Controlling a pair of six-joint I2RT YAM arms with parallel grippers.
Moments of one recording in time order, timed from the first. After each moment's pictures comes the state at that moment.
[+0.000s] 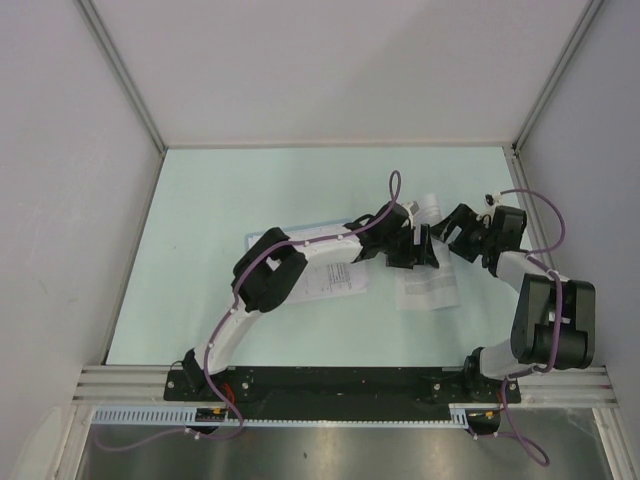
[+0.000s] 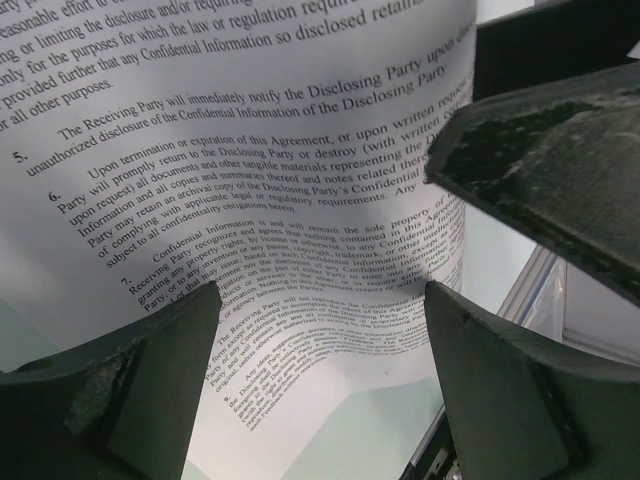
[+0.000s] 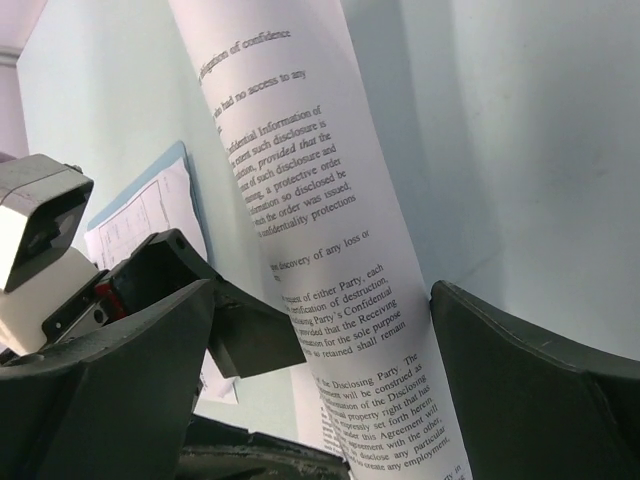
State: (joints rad) left arm -0.92 2.33 1.72 -0.06 0.33 -0.82; right arm -0.17 1.44 0.67 0.10 -0.54 0.53
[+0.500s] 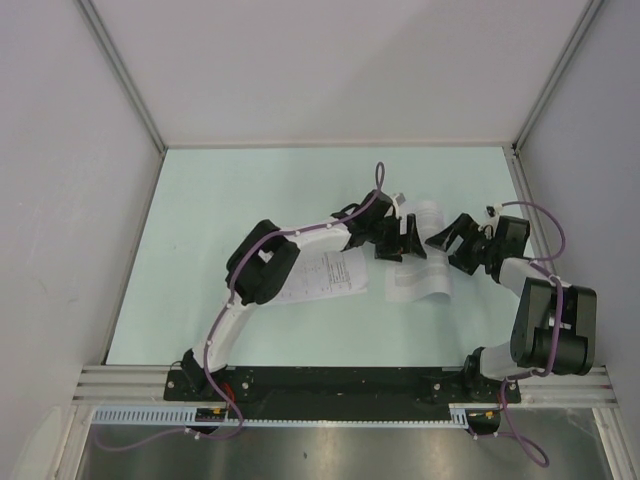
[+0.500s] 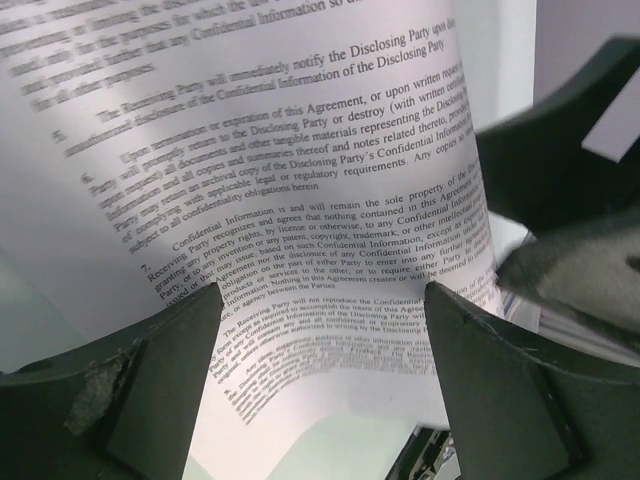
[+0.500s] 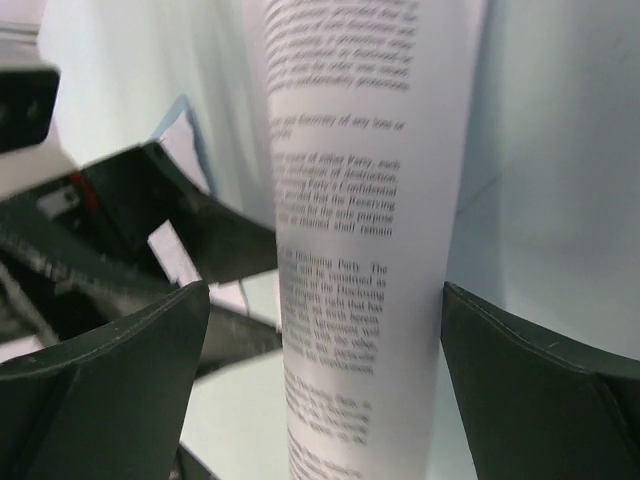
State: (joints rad) left arm -0.83 2.33 1.72 -0.09 0.44 -0.80; right arm -0.21 1.44 0.62 0.07 -0.64 0.54
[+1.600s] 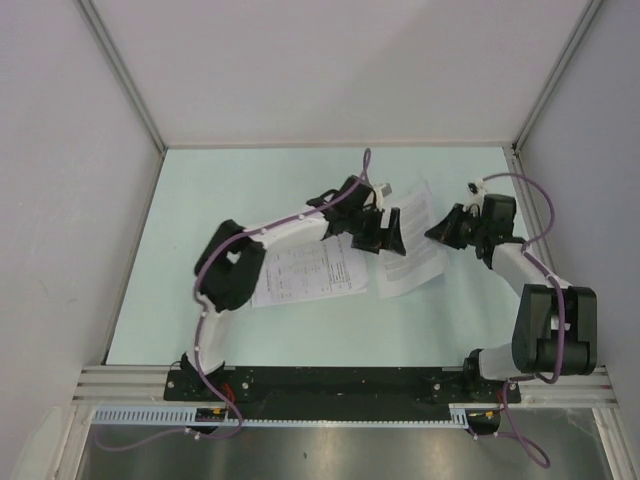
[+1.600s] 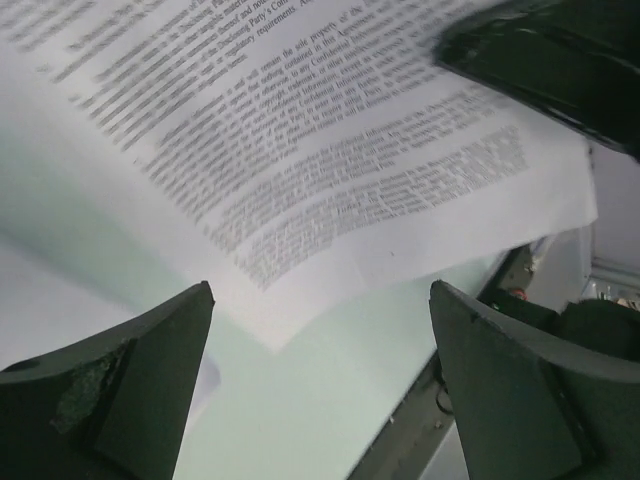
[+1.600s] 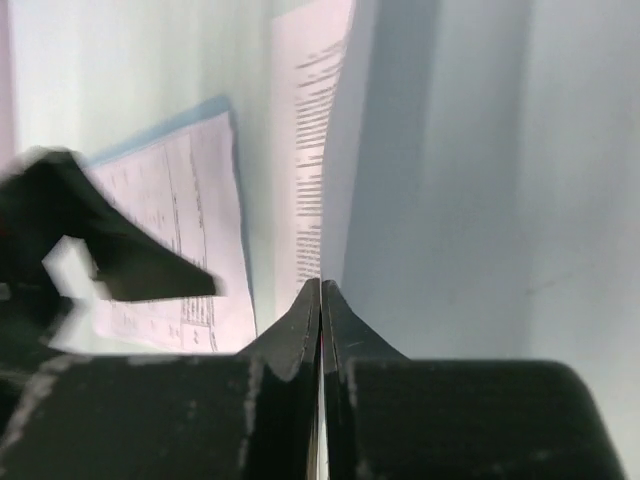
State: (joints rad) left arm -0.77 2.15 1.65 -0.30 0.47 -0.58; right arm -0.09 1.42 0.74 0.00 -0.58 0.44
